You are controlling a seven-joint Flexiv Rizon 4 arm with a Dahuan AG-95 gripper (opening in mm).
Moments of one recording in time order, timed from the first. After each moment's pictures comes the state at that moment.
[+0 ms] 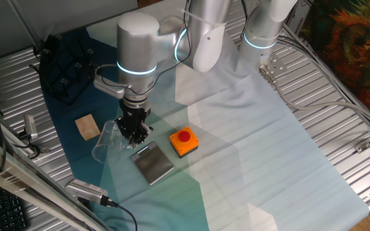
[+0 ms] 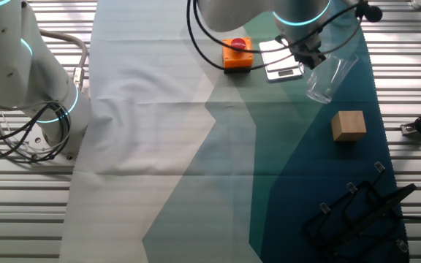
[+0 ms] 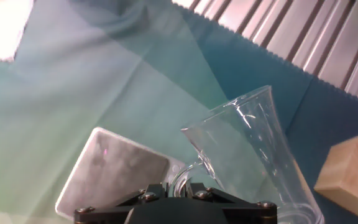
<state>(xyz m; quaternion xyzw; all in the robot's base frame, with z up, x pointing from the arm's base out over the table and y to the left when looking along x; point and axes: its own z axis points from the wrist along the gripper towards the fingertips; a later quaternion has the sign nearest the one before) 0.597 0.151 0.085 -0.28 0.94 0.08 0.18</state>
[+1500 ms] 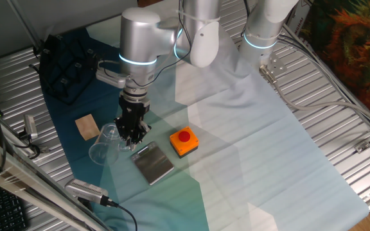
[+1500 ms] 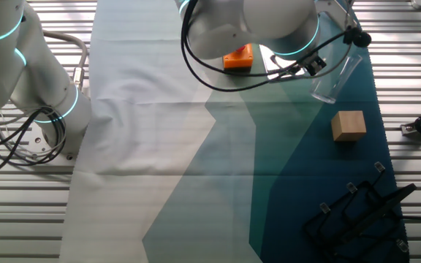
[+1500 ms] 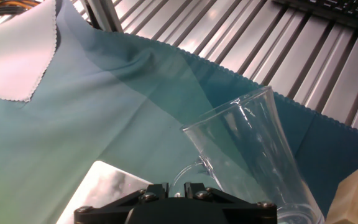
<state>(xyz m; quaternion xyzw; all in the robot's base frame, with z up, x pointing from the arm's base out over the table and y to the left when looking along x) 0.606 0.151 0.082 -0.28 0.92 0.13 0.25</state>
